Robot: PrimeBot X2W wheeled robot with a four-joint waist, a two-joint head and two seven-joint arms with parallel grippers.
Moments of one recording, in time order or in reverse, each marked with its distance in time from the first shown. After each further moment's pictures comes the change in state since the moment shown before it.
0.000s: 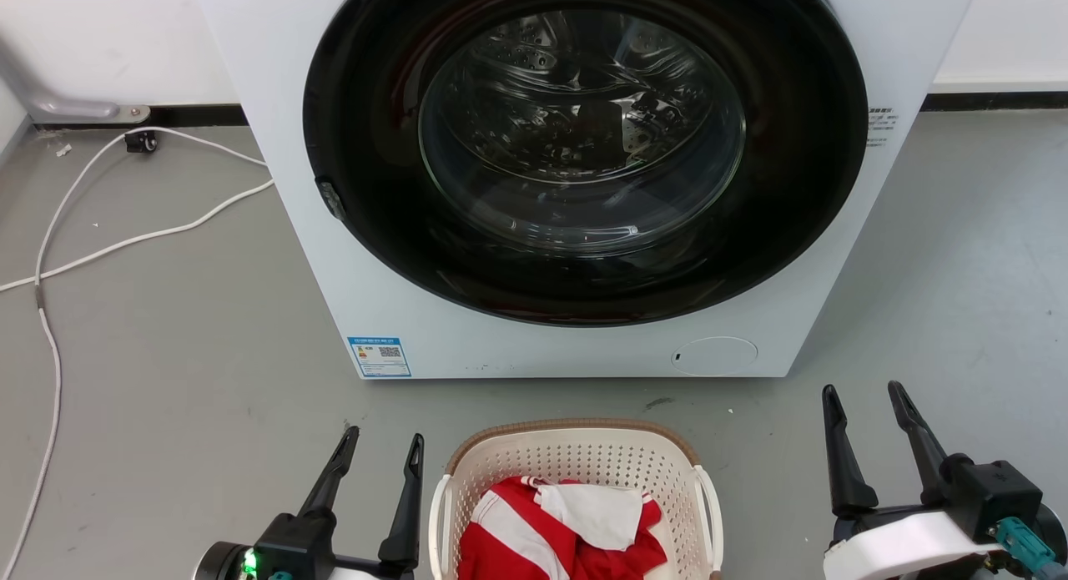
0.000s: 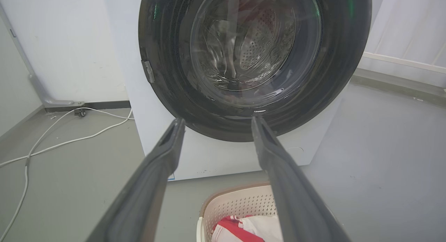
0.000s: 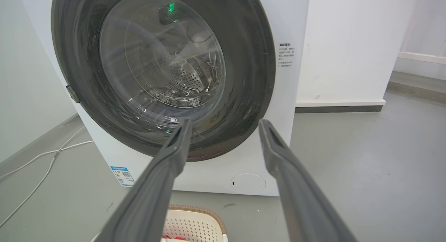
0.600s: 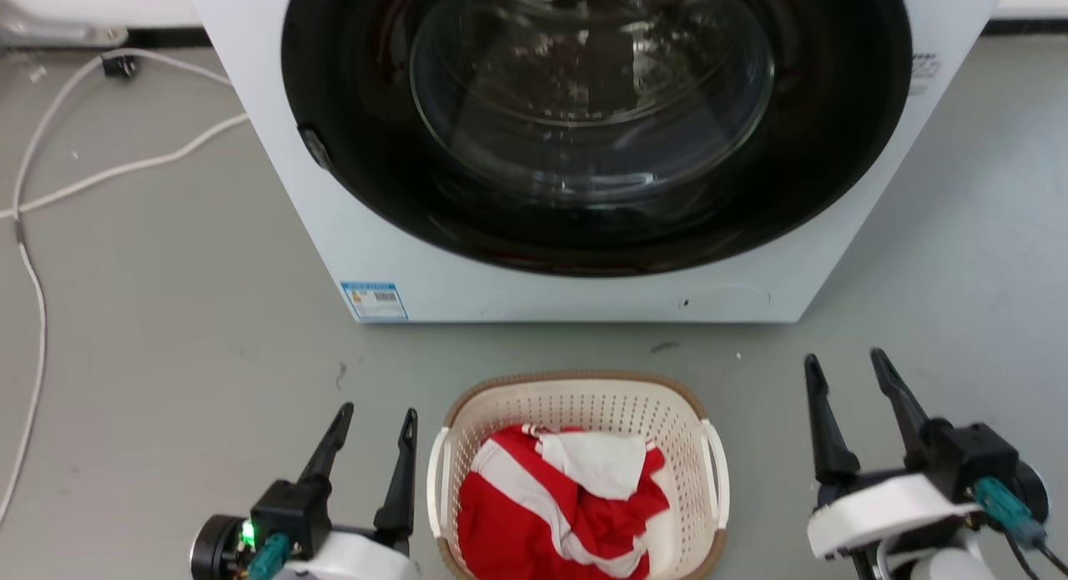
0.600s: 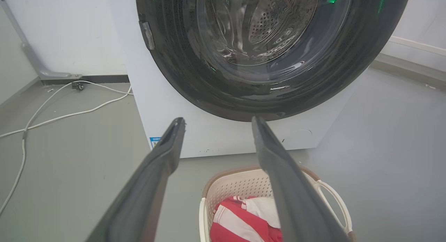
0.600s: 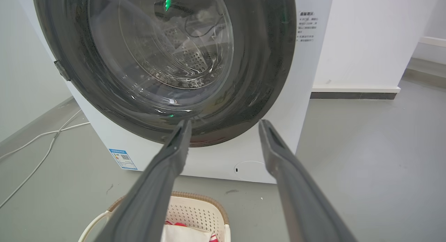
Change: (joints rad) left arm -0.064 -0.001 0.012 0.069 -0.013 -0.007 0.000; right arm -0.063 0.000 0.016 0.038 -0.025 0.000 0.000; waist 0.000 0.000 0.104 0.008
